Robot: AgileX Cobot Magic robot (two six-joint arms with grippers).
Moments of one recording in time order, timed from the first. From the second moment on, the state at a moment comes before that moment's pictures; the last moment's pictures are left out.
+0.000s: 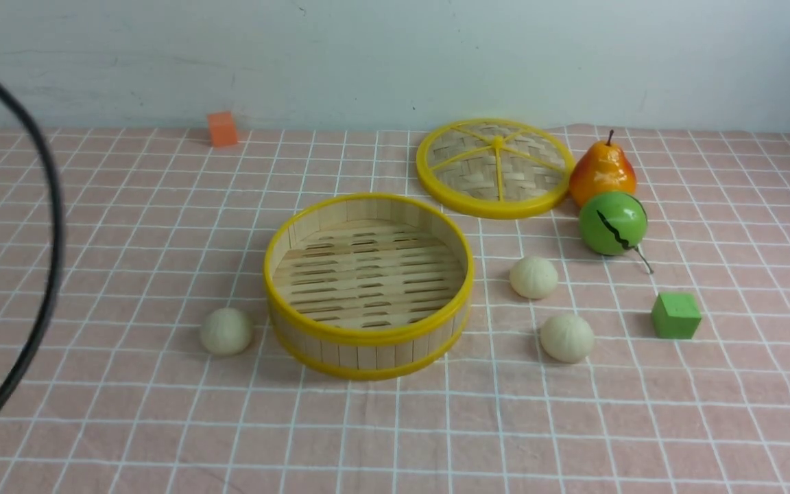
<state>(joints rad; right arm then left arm) -0.05 0.77 -0.56 0.12 0.58 -0.18 -0.08 0.91 -0.79 0.23 0.40 -0.55</state>
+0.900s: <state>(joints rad) 0.13 1.12 -0.62 0.41 0.64 -0.49 -0.18 1.87 -1.34 -0.10 0.70 -0.09</state>
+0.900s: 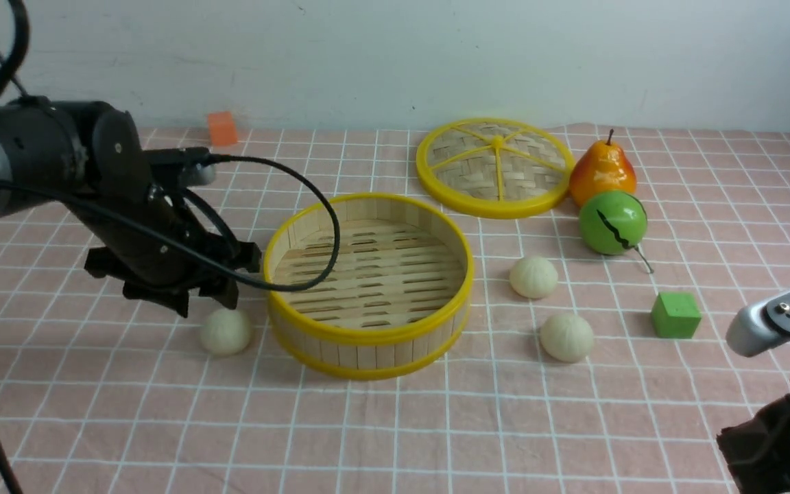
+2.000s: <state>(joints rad) 0.13 1.16 -0.62 0.42 0.63 -0.49 -0.38 2.10 -1.63 -0.18 0.61 0.15</state>
